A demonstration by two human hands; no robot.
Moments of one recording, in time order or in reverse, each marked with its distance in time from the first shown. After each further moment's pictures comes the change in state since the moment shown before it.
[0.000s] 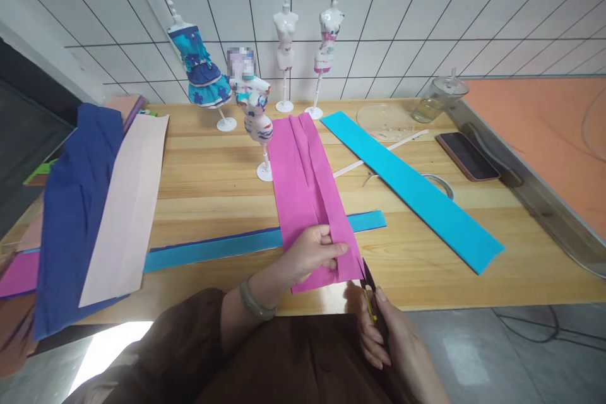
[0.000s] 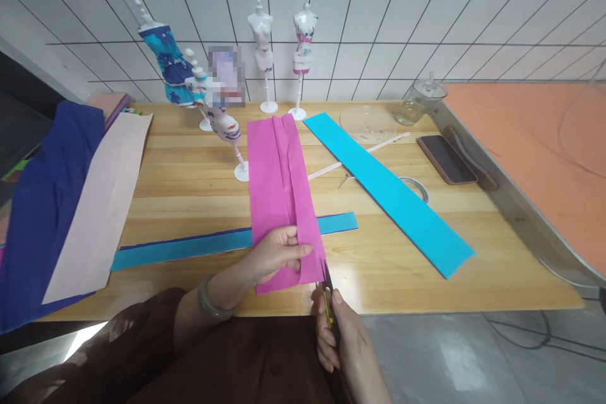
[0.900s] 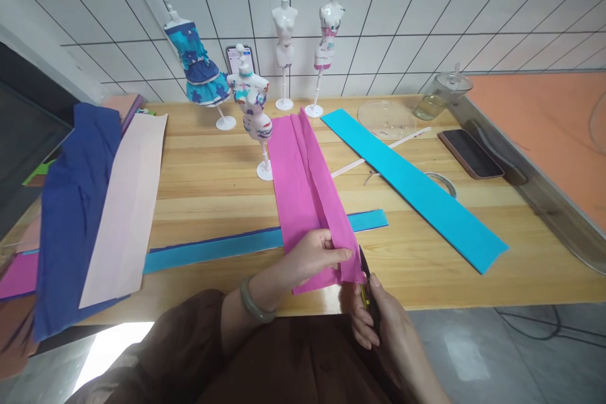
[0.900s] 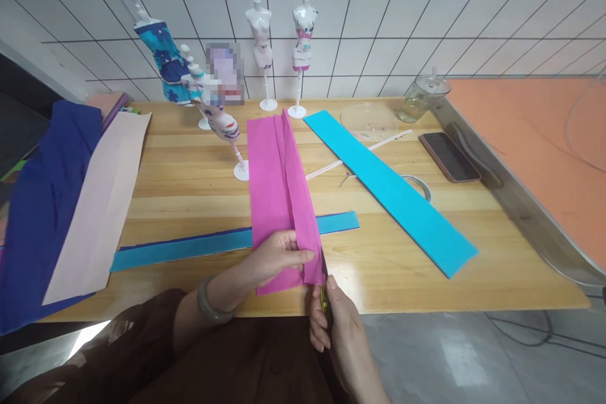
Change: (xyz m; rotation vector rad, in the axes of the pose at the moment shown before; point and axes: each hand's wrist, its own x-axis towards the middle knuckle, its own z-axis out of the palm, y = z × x) left_hand -0.002 0.001 0.002 0.021 -0.063 0.065; right_hand 0.011 -0.007 0.019 0.053 0.030 -0.084
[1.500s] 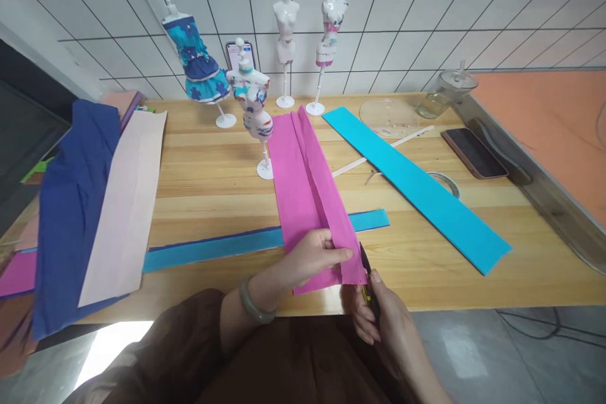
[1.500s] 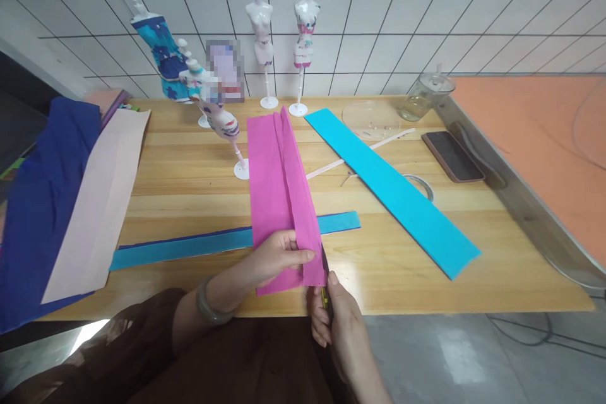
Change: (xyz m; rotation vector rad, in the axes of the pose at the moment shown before) left_hand -0.001 0.005 0.003 -0.037 0.013 -0.010; right_hand 0.002 -0.006 0.004 -0.045 0.029 -0.004
